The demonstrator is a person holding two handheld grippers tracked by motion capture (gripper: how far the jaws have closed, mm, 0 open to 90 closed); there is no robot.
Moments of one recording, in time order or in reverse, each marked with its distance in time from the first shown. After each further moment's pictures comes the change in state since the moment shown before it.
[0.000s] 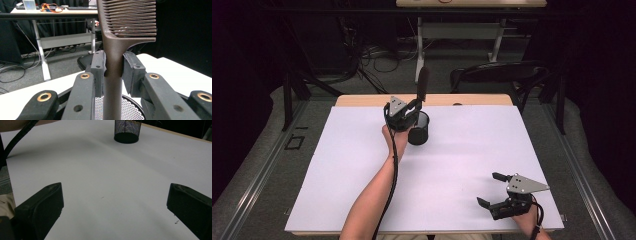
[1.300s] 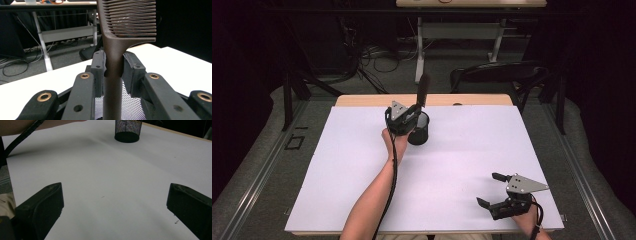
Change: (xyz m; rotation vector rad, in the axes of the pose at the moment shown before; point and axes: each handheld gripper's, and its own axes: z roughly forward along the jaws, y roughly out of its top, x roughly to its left) left arm 0.001 -0.018 0.002 0.052 0.019 0.016; right arm 0.000 0.000 0.000 0.009 0.002 -0.001
